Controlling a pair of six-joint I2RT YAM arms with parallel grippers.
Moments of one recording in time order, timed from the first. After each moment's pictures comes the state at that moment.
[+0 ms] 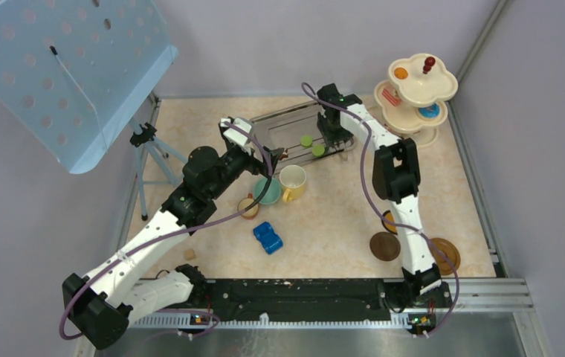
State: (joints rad) left arm -0.63 0.98 0.88 0.13 0.03 0.03; right arm 0.42 2.42 2.21 -0.95 0.23 0.03
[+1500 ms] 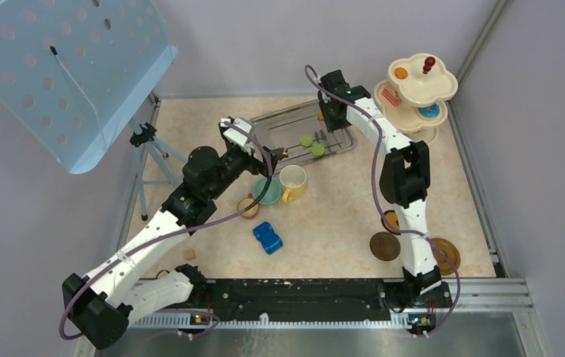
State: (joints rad) left arm -0.63 0.98 0.88 0.13 0.03 0.03; right arm 0.43 2.27 2.17 -0.90 0.21 0.04
